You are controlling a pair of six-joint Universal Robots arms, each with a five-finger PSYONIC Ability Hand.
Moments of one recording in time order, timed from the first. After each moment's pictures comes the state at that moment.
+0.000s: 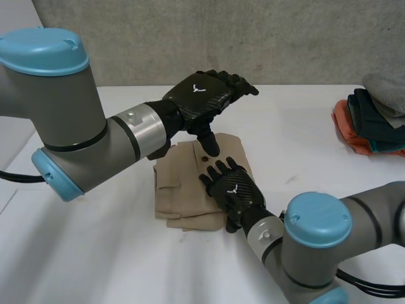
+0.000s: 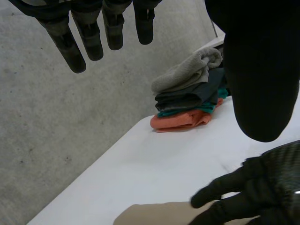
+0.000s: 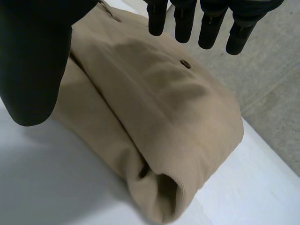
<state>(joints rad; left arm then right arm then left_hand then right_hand) 4.15 -2.09 -1.04 3.04 -1.06 3.35 2.25 -0.99 1.71 -0.50 1.47 2.66 0.19 0.21 0.22 0.20 0.05 0.21 0.19 0.21 0.21 0.05</state>
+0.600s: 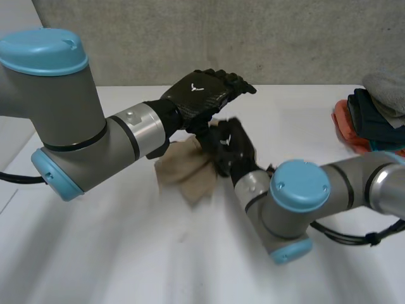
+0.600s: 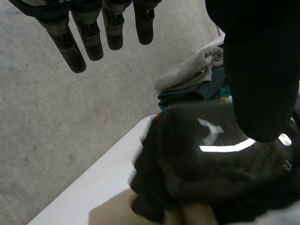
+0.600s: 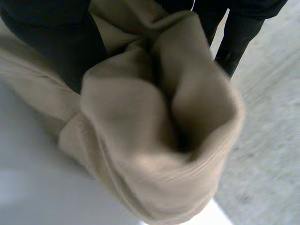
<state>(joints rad) 4.16 -2.08 -1.04 3.04 -1.07 3.35 2.24 -0.85 1.39 -0.63 1.50 2.66 0.19 0.21 0.22 0.20 0.05 1.05 1.17 1.17 1.19 0.94</state>
